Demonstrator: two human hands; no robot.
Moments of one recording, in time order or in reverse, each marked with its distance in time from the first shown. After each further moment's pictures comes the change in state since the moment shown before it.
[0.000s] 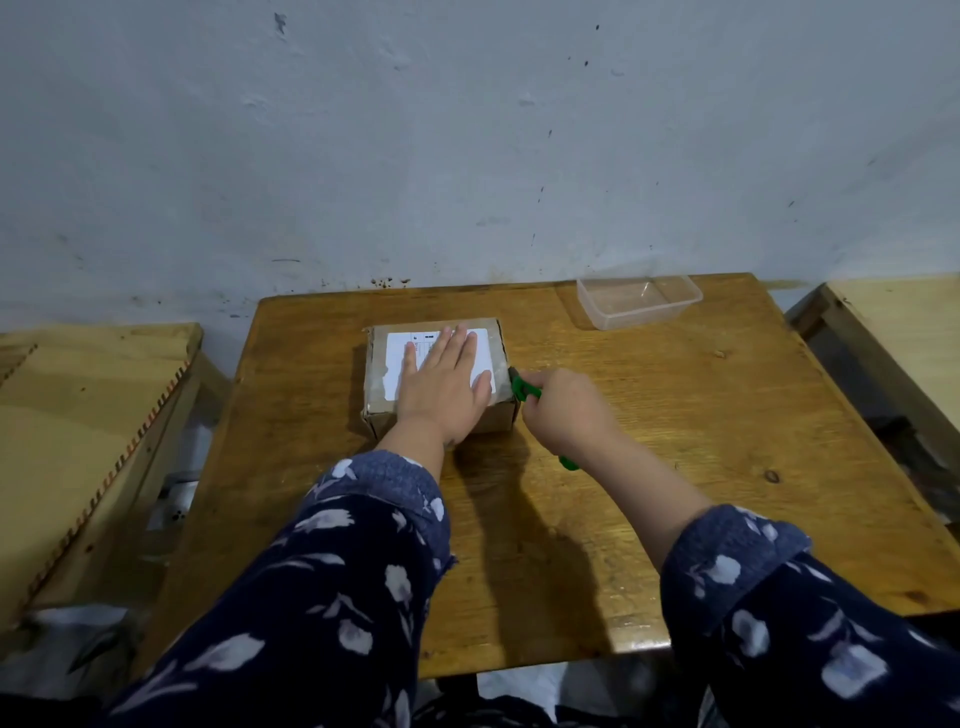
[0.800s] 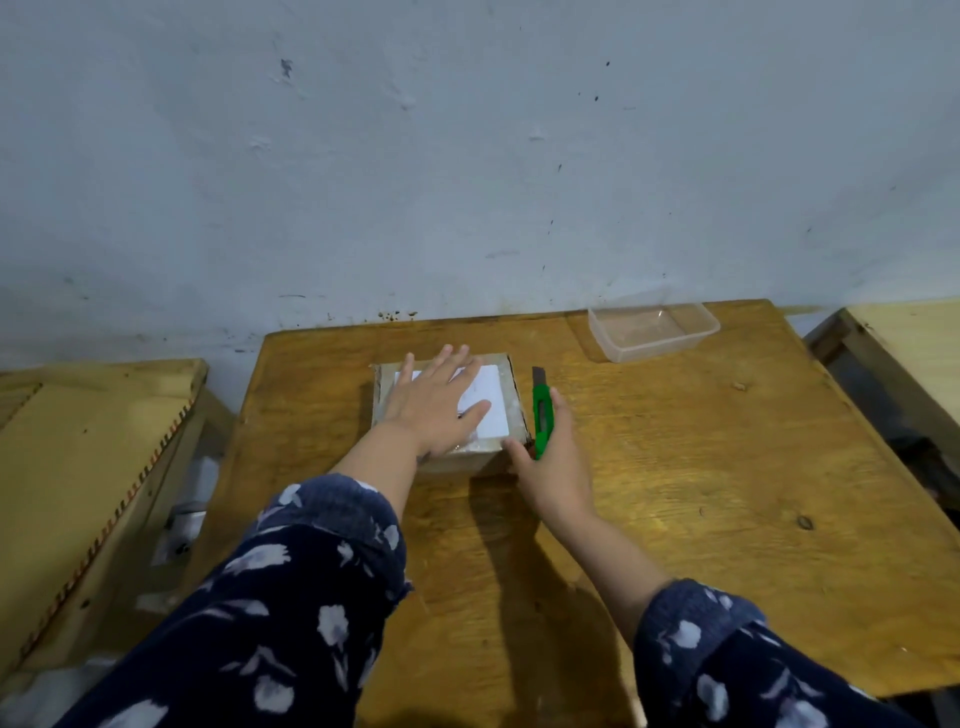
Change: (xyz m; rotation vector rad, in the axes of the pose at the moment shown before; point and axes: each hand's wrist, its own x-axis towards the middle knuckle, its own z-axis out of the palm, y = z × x) left_hand 0.027 -0.036 -0.022 0.026 -0.085 0.150; right_hand 0.015 0.004 0.056 0.518 0.247 0.088
